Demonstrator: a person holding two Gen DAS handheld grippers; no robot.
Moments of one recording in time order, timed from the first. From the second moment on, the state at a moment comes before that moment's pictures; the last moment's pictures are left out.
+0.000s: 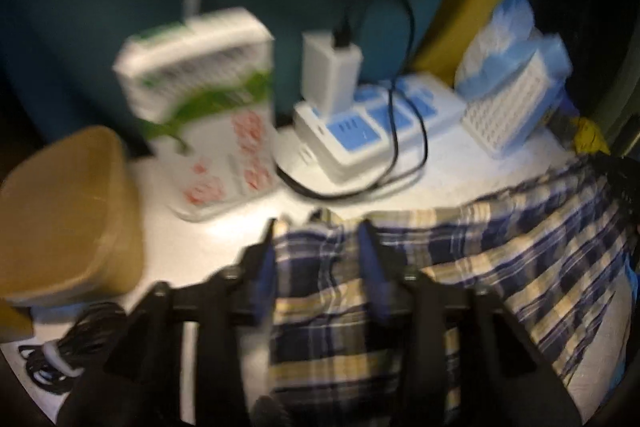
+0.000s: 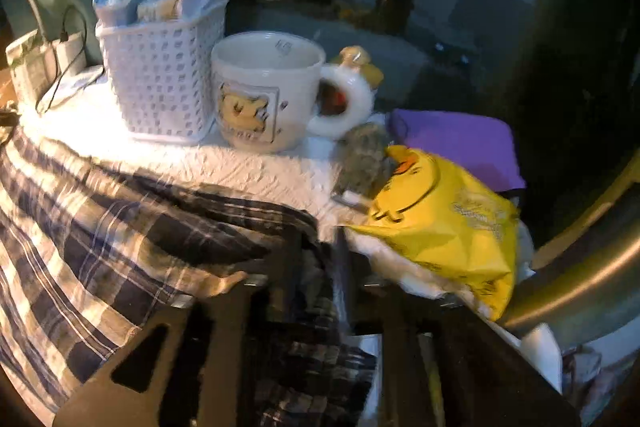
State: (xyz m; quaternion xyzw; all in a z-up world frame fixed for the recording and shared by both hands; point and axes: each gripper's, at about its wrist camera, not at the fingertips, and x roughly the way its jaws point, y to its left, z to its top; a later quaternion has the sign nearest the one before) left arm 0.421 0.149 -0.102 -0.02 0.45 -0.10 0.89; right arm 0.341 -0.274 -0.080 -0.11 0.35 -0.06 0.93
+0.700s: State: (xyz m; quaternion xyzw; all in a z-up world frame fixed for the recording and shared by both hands) left arm 0.255 0.098 -0.086 -0.07 0.44 -0.14 0.89; right arm 0.288 -0.152 -0.081 -0.07 0.35 0.12 0.93
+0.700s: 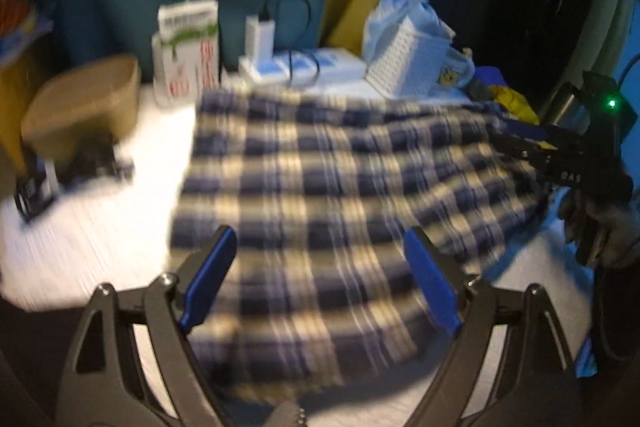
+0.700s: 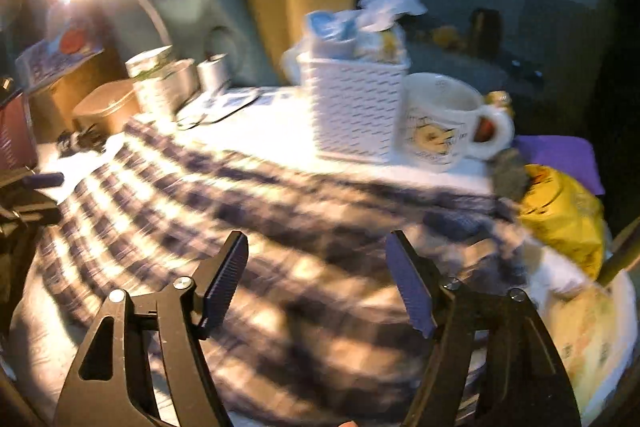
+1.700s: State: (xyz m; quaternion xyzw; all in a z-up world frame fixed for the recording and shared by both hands) left arm 0.212 0.033 -0.126 -0.10 0.46 -0.11 0.88; right arm 0.192 -0.223 -0.116 -0.01 0.37 0.07 0.93
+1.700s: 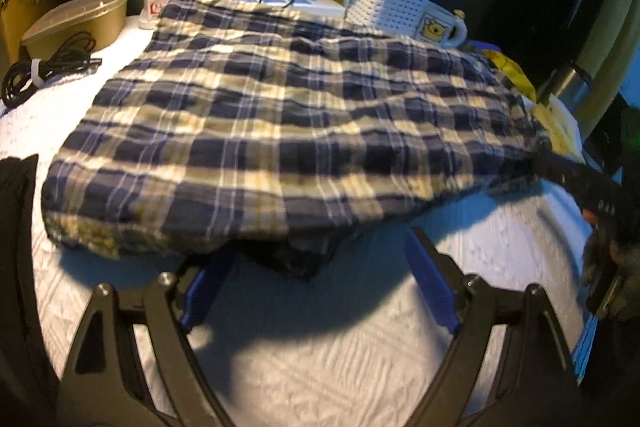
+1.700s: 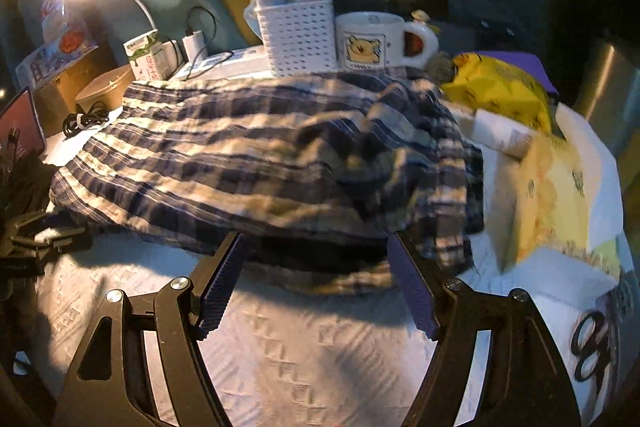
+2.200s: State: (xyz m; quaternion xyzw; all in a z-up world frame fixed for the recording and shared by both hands) left arm 0.182 0.030 -0.122 -0.09 0.48 -0.13 0.86; right arm 0.179 -0.251 -0.138 0.02 0.39 0.05 0.92
